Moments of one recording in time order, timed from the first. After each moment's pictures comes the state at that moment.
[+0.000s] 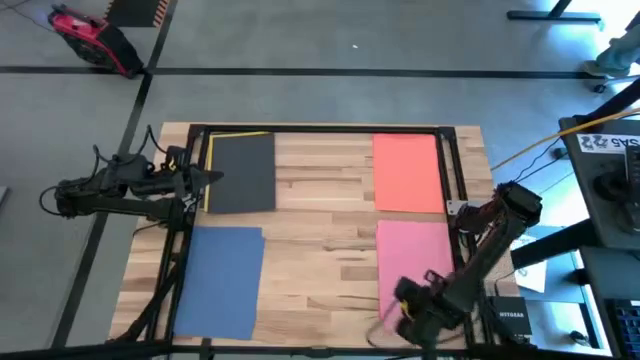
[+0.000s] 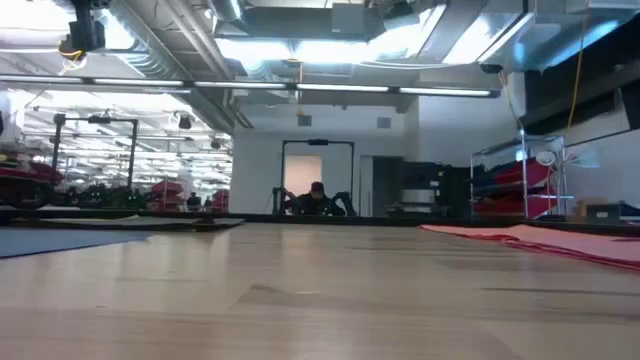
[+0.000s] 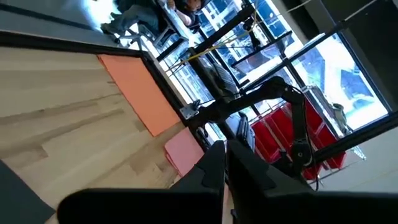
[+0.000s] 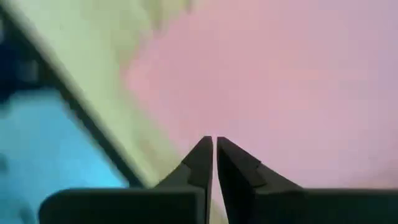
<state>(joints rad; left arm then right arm) -0.02 0.25 0.64 -0.46 -0.27 -0.93 0.90 1.72 1.26 -1.00 0.09 1.56</state>
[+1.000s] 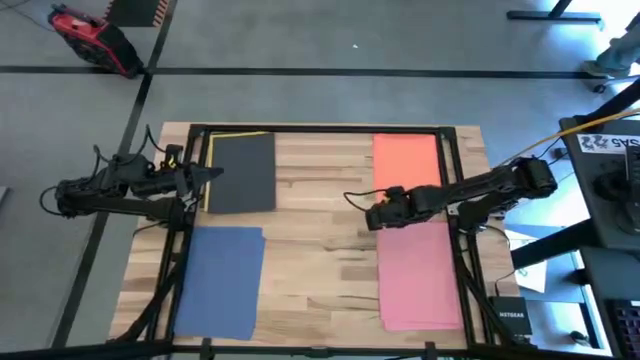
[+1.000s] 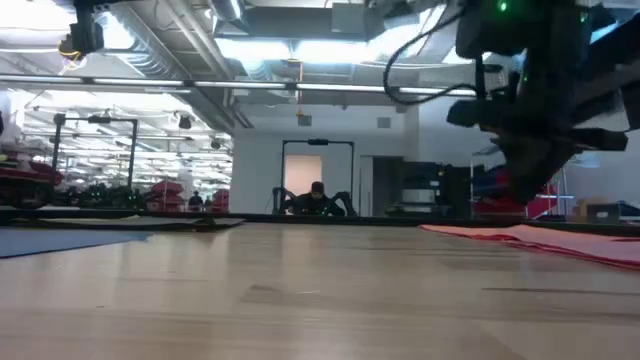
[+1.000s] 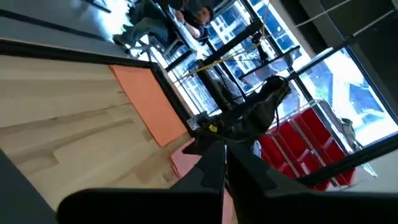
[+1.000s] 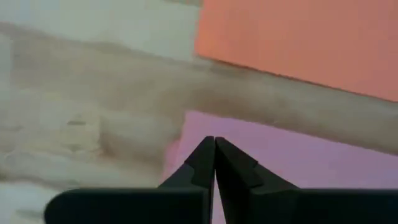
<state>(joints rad) -0.02 0.25 0.64 -0.46 -0.34 -0.94 0.12 1.41 0.79 -0.81 0.17 1.51</state>
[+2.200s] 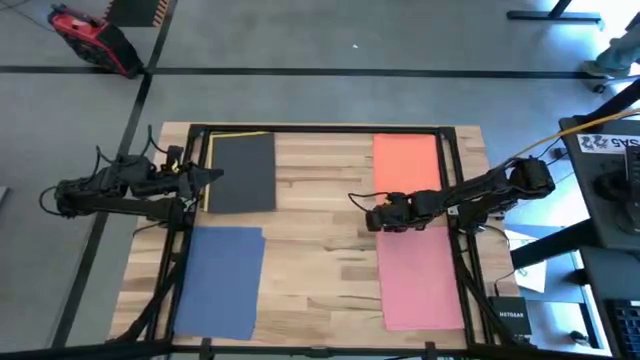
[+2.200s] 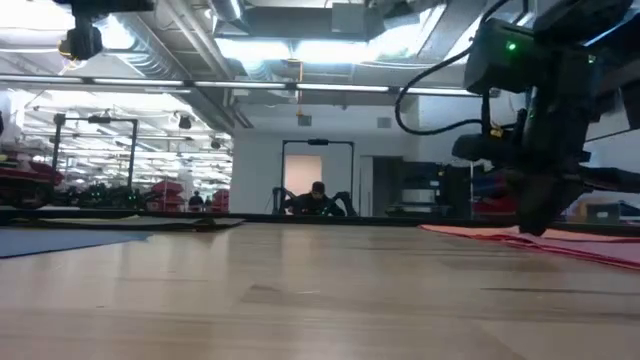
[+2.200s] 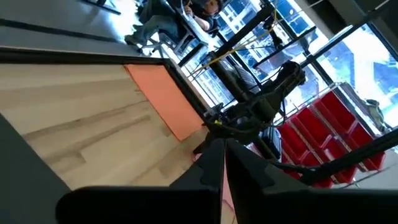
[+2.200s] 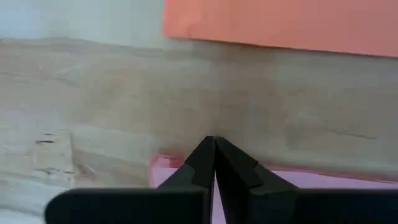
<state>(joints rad) -0.02 0.25 0.64 -0.52 -0.35 -0.86 0.11 1.43 0.63 -0.55 0.10 1.63</state>
